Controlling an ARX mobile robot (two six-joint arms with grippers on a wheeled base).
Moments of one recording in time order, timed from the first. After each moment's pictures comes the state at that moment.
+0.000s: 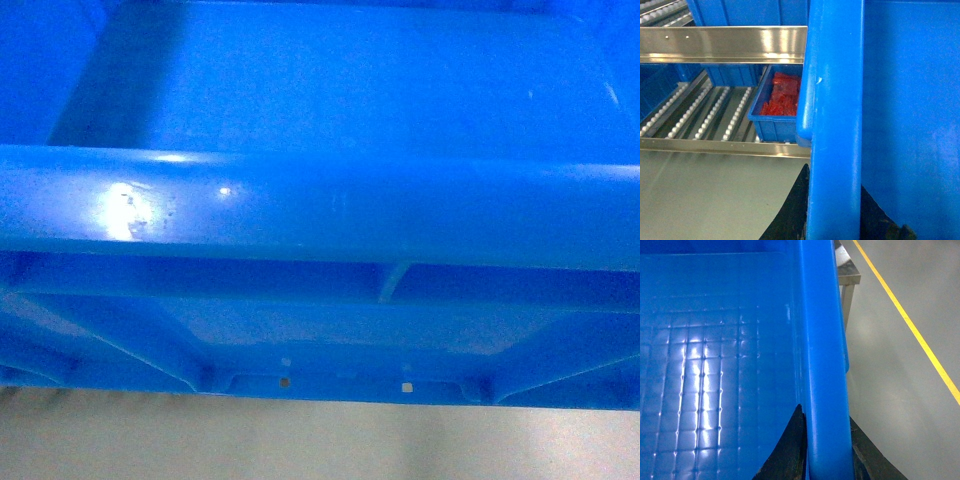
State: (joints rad) left arm -0.44 0.84 0.69 -0.20 -0.53 -0.12; right arm 0.44 0.79 0.65 -0.20 0.48 0.23
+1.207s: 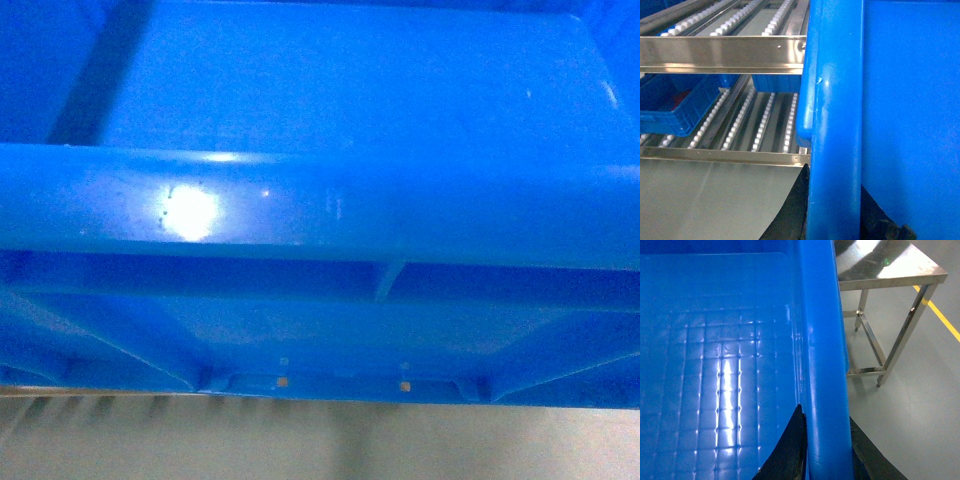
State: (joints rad) left arm -0.44 0.84 0.69 -0.21 -0.53 -0.12; right arm 0.44 0.80 0.65 -0.20 0.48 0.23
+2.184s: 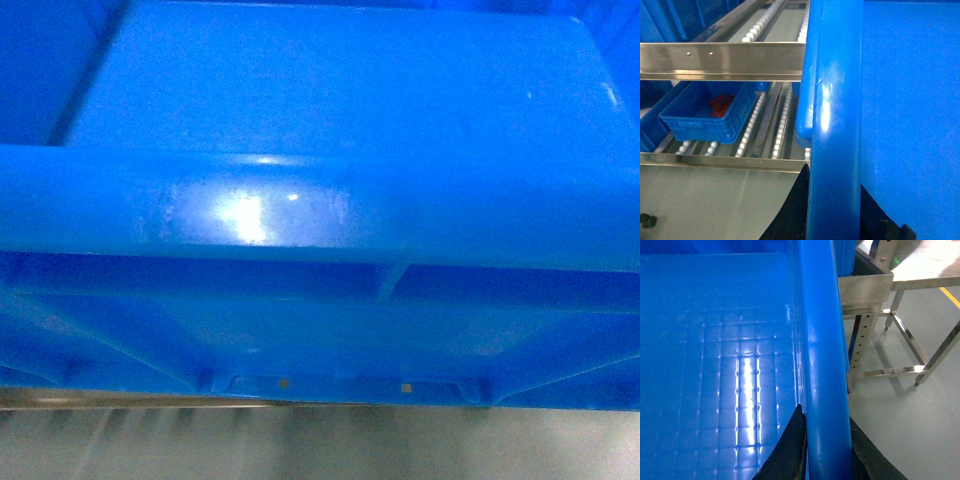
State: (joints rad) left arm -0.44 0.84 0.69 -0.21 -0.53 -0.12; right arm 0.44 0.80 0.65 -0.20 0.48 0.23
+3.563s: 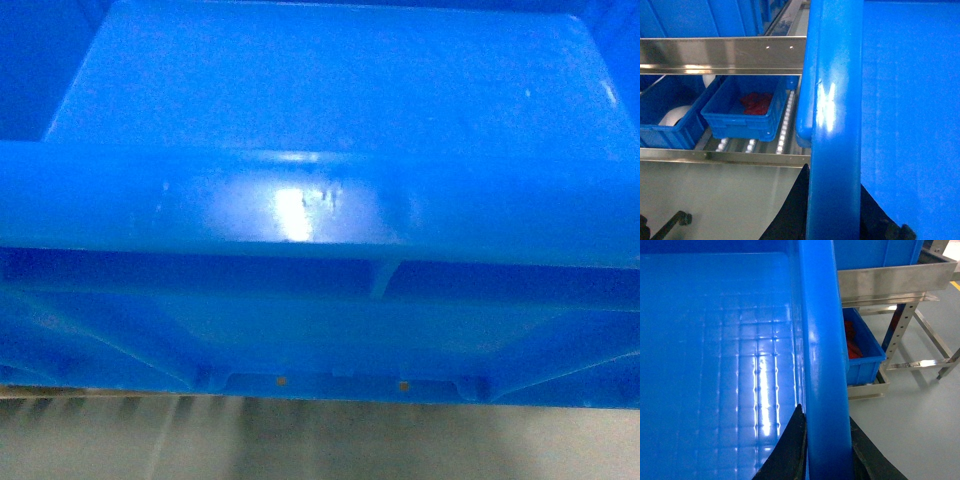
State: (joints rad) left arm -0.44 0.84 0.69 -0.20 -0.53 -0.12; right arm 0.45 0.80 0.65 -0.20 0.49 0.24
